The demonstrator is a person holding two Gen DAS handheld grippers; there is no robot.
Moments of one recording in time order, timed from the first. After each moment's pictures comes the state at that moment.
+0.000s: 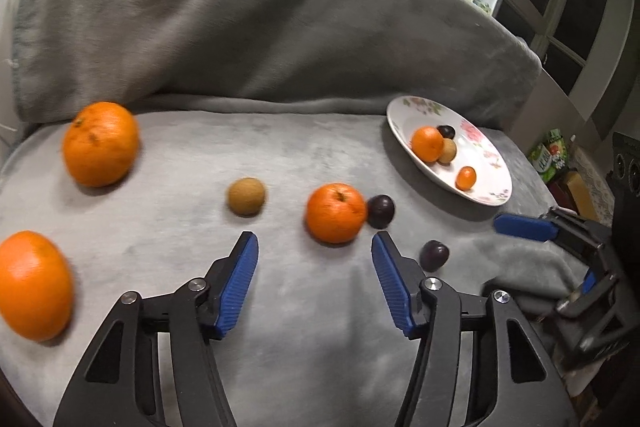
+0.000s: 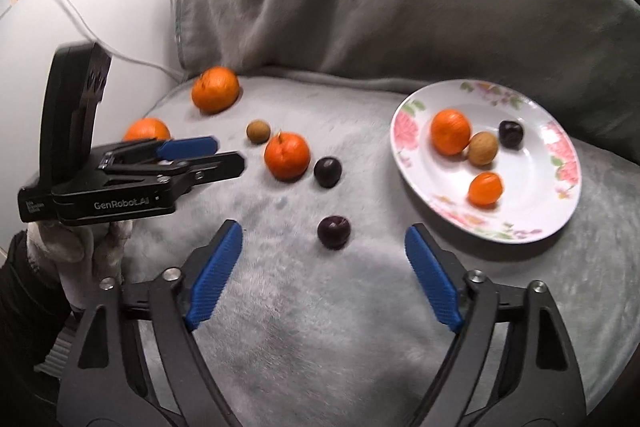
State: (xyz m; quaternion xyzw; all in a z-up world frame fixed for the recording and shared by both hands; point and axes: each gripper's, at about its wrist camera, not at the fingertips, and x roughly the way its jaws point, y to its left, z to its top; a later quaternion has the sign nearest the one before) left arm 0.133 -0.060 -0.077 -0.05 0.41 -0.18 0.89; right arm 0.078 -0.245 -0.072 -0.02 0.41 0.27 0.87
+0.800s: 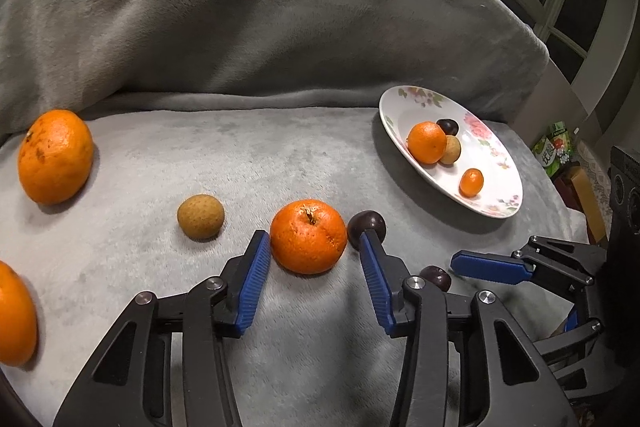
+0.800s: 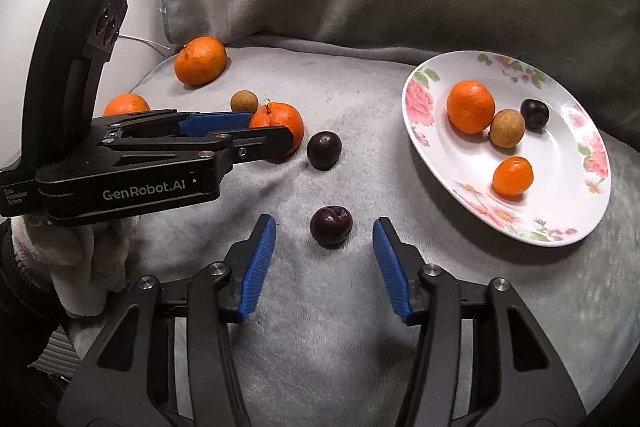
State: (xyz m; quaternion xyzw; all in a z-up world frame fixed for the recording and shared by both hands) left arm 0.157 -0.084 -0.088 -0.04 0.42 -0.19 0.88; right arm 0.098 -0.229 -0.099 -0.04 0.44 0.26 0.86
